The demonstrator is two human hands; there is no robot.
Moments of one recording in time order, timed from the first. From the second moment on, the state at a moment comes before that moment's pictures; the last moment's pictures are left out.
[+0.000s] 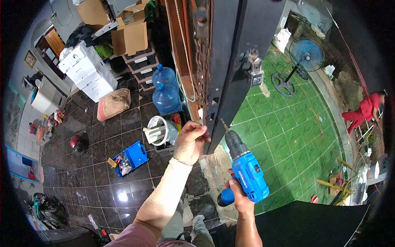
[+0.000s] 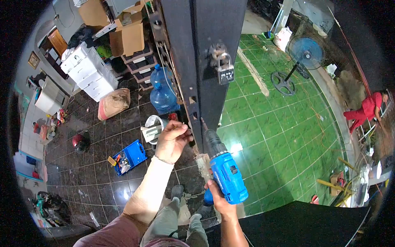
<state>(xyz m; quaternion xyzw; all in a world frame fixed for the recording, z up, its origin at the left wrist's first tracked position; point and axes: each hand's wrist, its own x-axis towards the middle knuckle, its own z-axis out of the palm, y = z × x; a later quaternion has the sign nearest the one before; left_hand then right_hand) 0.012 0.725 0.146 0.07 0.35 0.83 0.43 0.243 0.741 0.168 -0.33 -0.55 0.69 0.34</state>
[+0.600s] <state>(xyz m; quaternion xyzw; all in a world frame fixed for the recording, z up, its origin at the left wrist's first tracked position) 0.021 0.724 0.071 0.08 0.29 0.84 0.45 0.220 0.740 0.092 -0.33 -0.51 0.73 0.32</state>
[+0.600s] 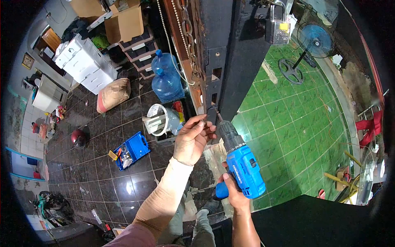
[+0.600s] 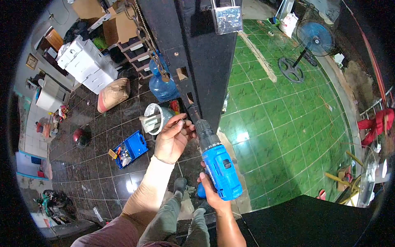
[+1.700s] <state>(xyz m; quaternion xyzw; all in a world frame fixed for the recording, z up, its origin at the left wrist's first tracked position) 0.012 0.735 0.069 0.06 0.31 0.82 0.49 0.207 0.736 0.081 -0.36 -0.48 0.73 0.32</state>
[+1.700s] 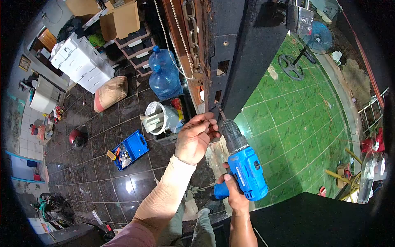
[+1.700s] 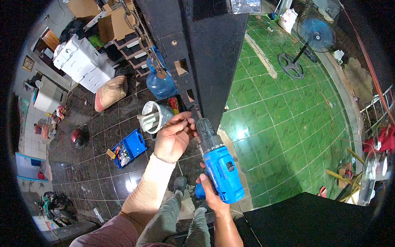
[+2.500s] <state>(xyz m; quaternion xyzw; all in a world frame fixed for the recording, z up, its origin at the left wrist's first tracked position) 0.021 0.755 0.090 0.00 0.39 0.78 0.50 0.197 0.731 0.095 -0.37 -0.37 0.78 0.34</state>
